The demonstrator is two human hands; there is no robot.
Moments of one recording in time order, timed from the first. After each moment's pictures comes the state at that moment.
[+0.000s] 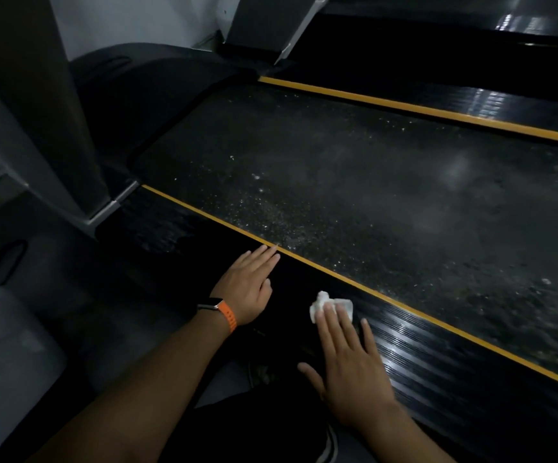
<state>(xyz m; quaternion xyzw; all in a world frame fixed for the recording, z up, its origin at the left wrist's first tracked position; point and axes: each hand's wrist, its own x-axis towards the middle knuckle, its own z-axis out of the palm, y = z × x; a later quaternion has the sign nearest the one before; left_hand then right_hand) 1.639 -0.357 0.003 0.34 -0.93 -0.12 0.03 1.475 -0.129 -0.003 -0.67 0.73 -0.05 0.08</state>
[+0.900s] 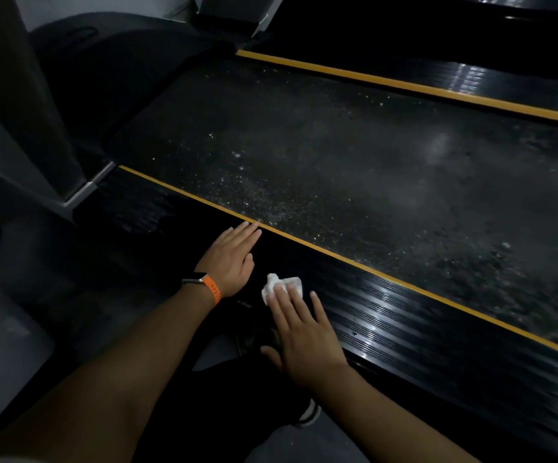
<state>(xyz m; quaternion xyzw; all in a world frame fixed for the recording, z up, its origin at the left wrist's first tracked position) 1.637 -0.354 0.008 0.33 -0.94 -0.10 0.02 1.504 -0.133 -0.005 -0.72 0.69 0.00 0.07</state>
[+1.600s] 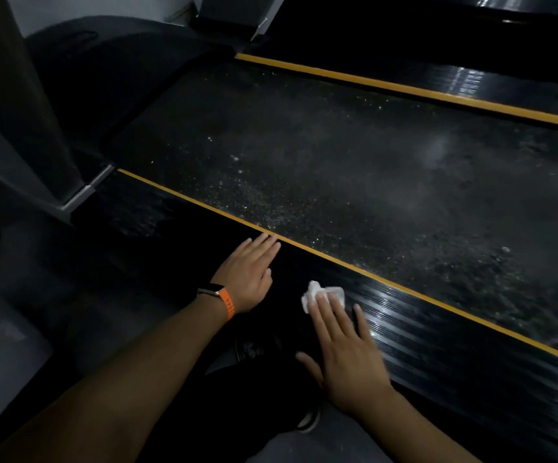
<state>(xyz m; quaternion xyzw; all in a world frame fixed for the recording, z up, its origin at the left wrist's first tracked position) 1.614 -0.329 0.002 0.29 -0.95 -0.09 0.01 1.460 -0.089 -0.006 -0.67 0.74 -0.03 0.06</state>
